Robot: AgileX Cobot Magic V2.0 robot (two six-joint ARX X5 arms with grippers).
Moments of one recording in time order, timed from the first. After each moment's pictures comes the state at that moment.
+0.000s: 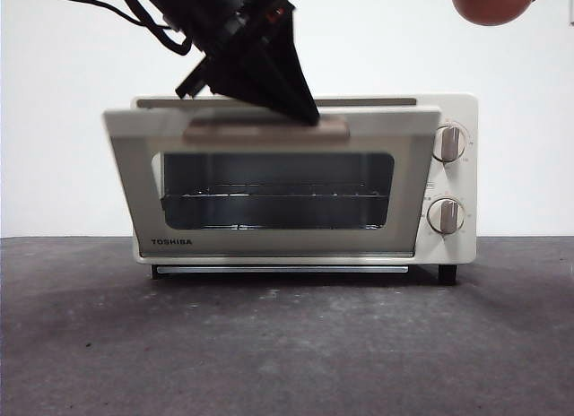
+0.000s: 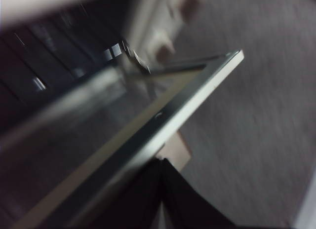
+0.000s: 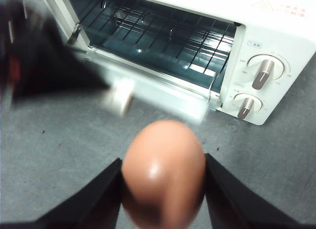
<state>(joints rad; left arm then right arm) -0.71 1.53 1.19 -0.37 0.29 -0.10 0.73 0.88 0.99 -0.75 0.13 0.27</state>
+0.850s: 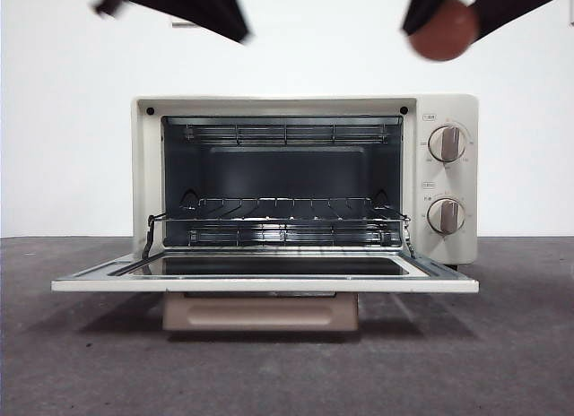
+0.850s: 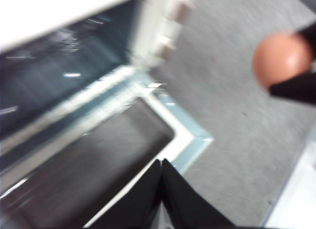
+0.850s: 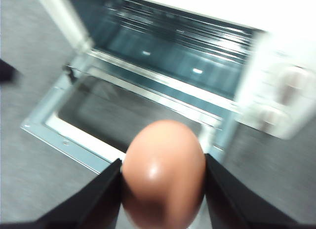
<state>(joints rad) -0.64 1.24 1.17 -0.58 0.27 -0.10 0.68 1.03 0.99 -0.62 0.04 0.27</state>
